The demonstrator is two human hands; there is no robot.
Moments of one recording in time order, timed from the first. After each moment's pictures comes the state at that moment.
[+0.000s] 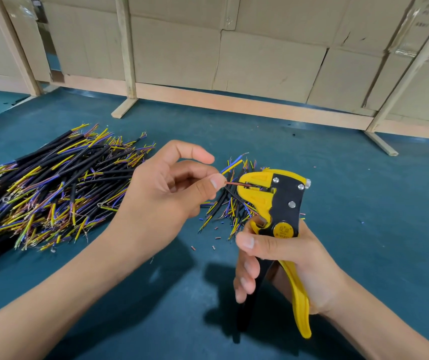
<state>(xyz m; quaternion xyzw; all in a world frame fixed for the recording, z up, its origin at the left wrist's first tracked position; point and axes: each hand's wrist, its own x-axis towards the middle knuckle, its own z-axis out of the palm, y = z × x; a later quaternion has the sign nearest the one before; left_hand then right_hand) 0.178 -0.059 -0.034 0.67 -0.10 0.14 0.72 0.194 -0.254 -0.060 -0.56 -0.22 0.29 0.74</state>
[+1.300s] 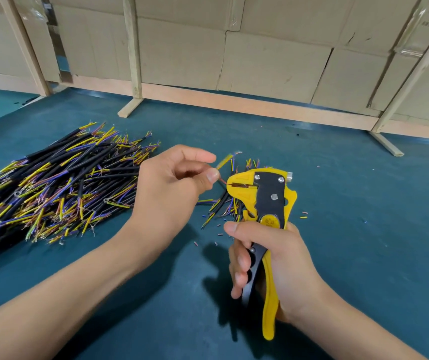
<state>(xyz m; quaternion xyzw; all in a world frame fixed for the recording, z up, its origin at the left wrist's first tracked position) 0.201 -0.060 -0.051 0.71 0.03 0.23 0.67 0.172 -0.228 -0.061 -0.59 -0.06 0.22 0.78</state>
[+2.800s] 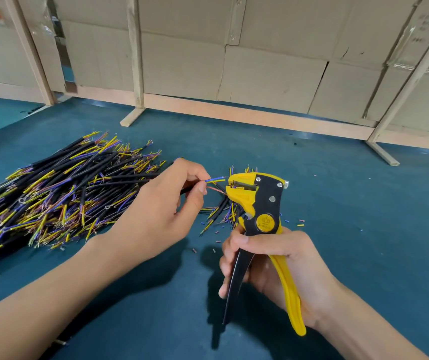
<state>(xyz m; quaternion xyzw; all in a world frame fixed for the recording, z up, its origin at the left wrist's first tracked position) 0.197 -0.034 -0.073 0.84 -0.20 0.33 0.37 0.184 -0.247 -0.055 -0.52 -0.13 0.36 0.77</state>
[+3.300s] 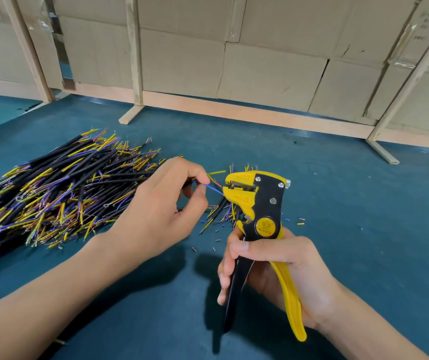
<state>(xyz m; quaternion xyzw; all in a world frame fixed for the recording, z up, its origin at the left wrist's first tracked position) 0.194 -0.040 -0.072 0.84 -0.18 0.38 0.34 0.180 -0.247 -0.053 -0.53 -0.17 0.36 0.75</state>
